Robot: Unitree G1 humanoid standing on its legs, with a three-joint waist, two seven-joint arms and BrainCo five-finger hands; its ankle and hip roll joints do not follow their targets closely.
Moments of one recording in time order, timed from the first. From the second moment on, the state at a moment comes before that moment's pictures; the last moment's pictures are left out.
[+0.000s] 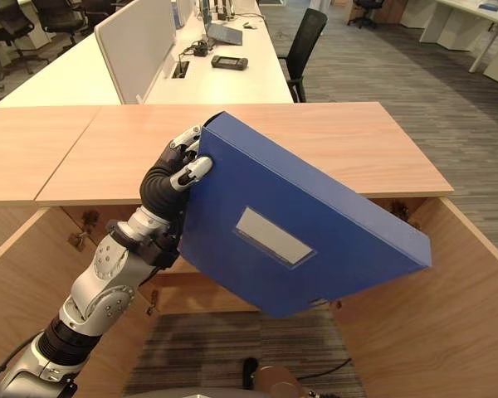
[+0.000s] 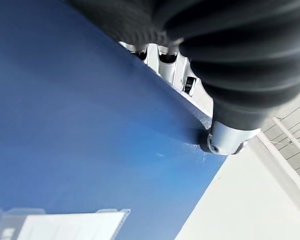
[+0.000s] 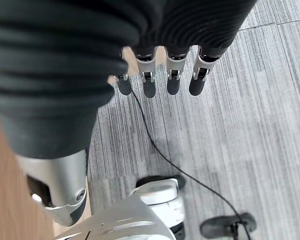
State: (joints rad) left arm -0.33 0.44 -0.40 -0.42 -0.70 -0.11 -0.02; right arm -0.01 -0.21 0.15 1.38 0.32 0.03 -0.07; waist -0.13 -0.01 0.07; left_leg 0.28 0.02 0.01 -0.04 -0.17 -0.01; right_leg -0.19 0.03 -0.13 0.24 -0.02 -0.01
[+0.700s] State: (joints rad) left arm 0.00 0.51 -0.21 -0.35 -0.58 -0.08 -0.05; right arm 0.06 -0.27 0.21 0.97 0.32 -0.02 -0.03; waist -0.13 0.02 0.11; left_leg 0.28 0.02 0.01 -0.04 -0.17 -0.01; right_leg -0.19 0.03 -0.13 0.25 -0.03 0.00
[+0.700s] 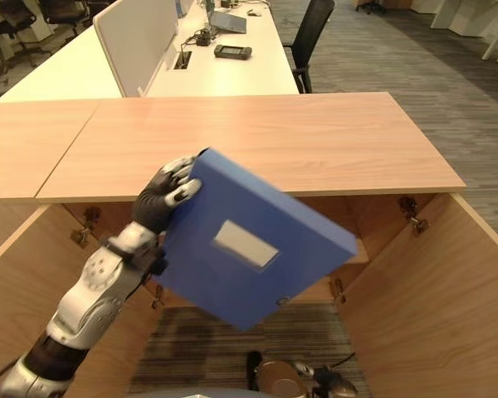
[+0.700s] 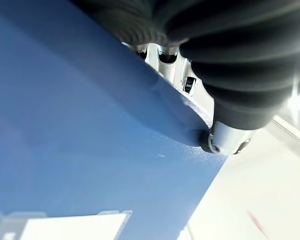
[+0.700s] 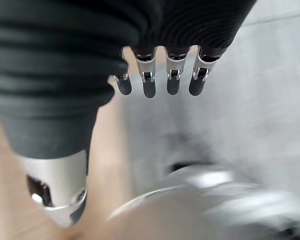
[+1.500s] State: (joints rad) left arm 0.17 0.47 0.00 -0.34 -0.36 -0.08 -0.10; right arm 0.30 -0.53 0.08 0.44 0.18 -0.04 0.17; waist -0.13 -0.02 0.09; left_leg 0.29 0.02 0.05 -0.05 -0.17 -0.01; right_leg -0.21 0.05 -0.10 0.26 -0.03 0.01
